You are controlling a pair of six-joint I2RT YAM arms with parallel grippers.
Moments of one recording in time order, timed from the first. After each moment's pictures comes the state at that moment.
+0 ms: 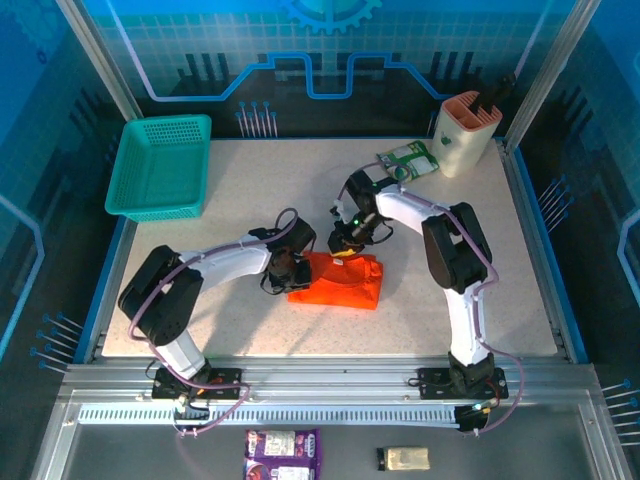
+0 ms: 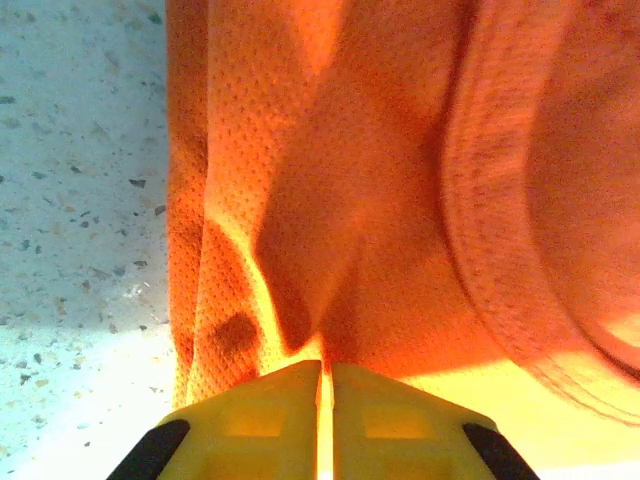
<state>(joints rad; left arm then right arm) -0.64 1.67 1.01 -0.67 0.15 -0.82 0.47 2.12 1.60 -0.93 -0.60 0.19</state>
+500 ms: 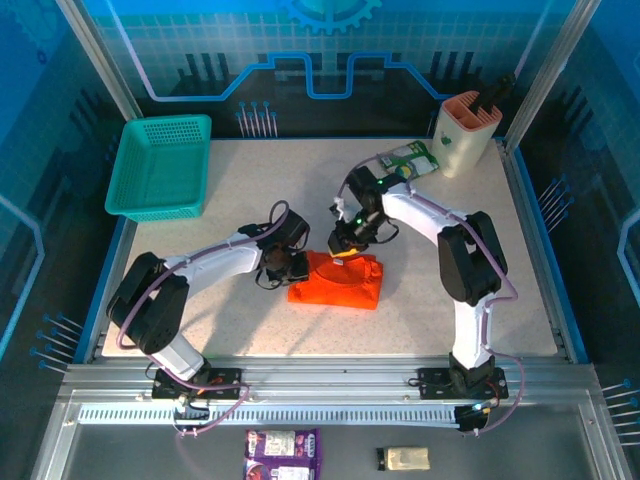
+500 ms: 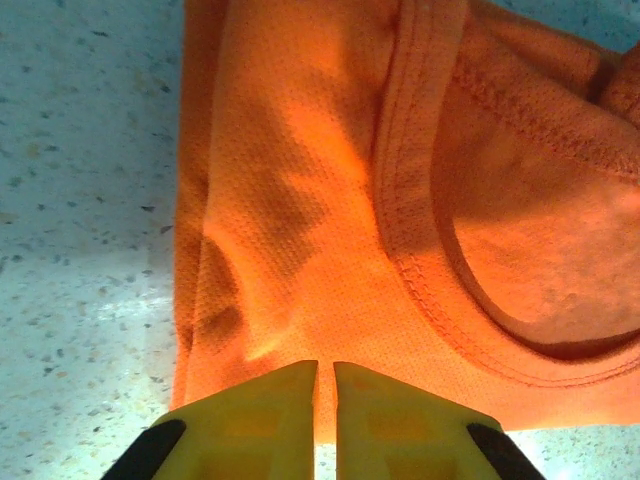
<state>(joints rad) -0.60 1.62 1.01 -0.65 0.18 -0.82 0.51 1.99 1.53 -0.97 -0.62 0.17</state>
